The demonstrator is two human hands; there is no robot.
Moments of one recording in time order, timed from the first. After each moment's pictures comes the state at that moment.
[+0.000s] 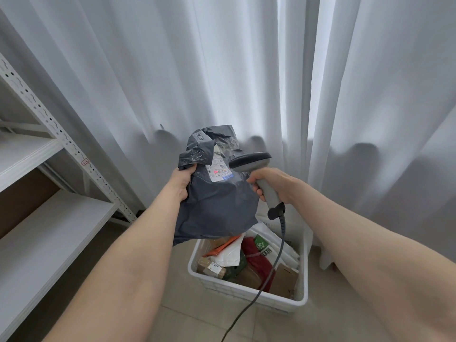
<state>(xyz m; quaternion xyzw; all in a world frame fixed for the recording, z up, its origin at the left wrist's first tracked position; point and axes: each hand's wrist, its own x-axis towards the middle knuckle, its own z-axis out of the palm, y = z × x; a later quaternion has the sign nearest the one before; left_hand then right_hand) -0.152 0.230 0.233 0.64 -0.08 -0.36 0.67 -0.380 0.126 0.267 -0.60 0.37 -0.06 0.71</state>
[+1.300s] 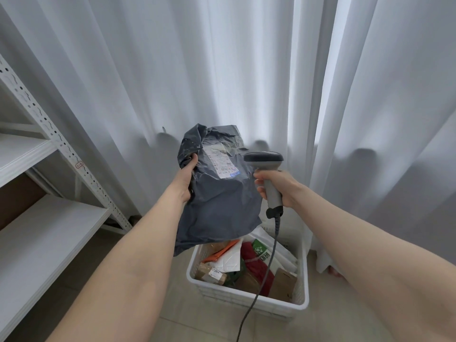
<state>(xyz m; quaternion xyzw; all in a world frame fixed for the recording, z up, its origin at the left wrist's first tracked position) -0.124 0.247 0.244 0.62 -0.09 -0.45 0.64 -0.355 0.147 0.265 -0.50 0.43 -0.18 0.73</state>
